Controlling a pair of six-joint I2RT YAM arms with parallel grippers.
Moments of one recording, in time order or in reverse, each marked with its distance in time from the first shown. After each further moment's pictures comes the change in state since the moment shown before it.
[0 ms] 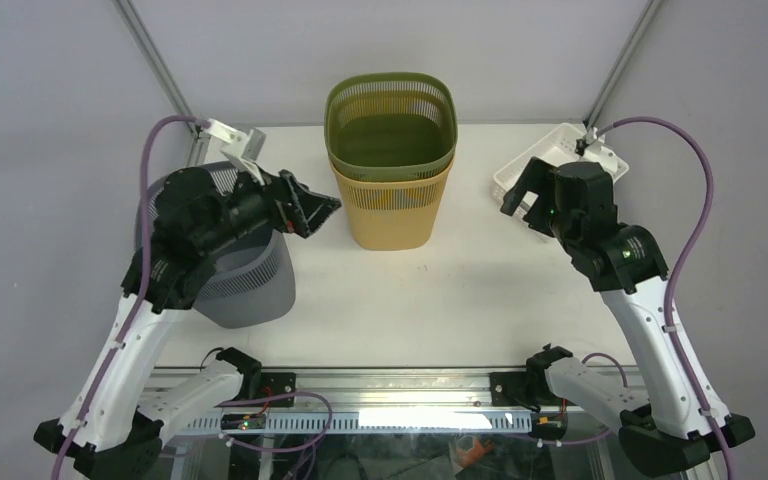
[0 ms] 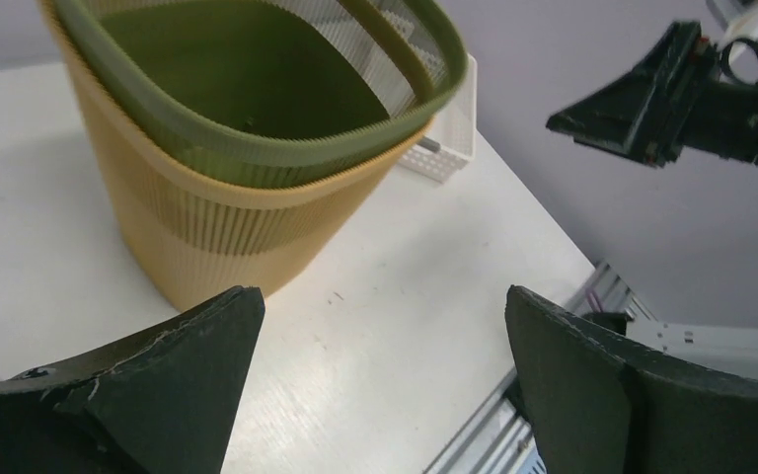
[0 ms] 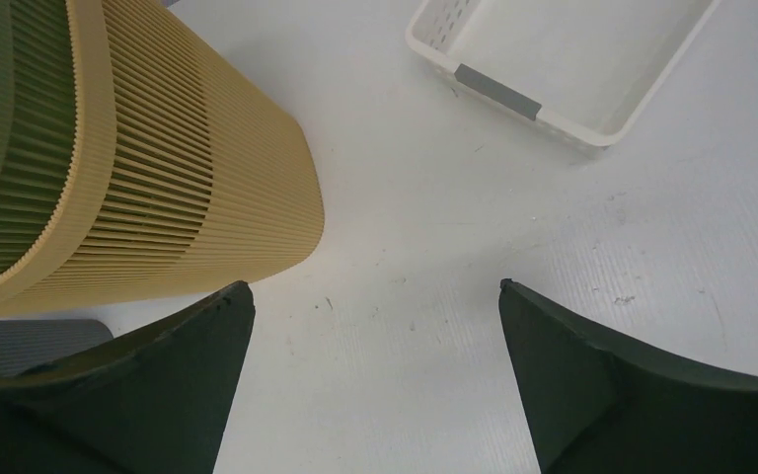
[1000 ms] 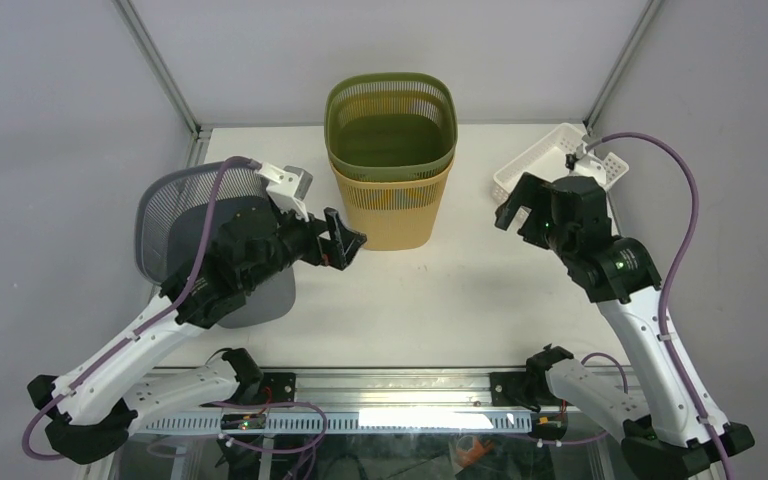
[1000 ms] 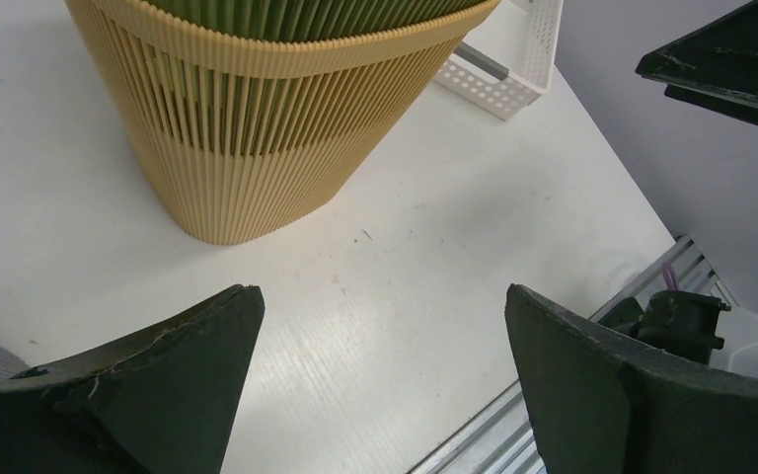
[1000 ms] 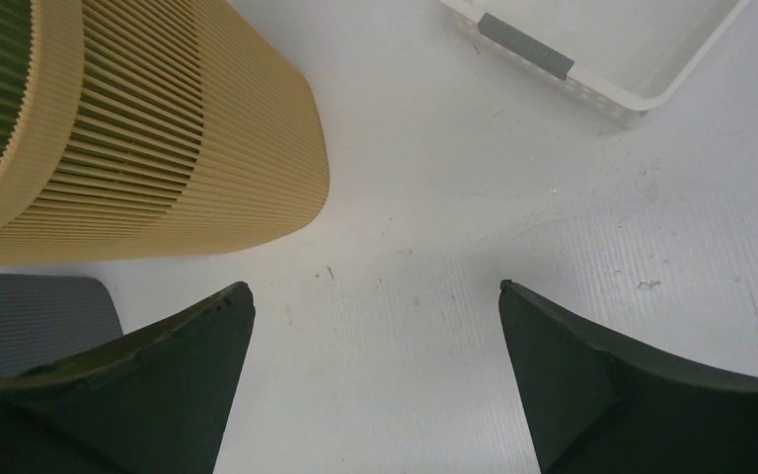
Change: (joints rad) left arm -0.447 -0.024 -0.225 0.042 -0.510 -0.070; right arm 0.000 -0.068 -0.111 0.040 -0.063 -0.018
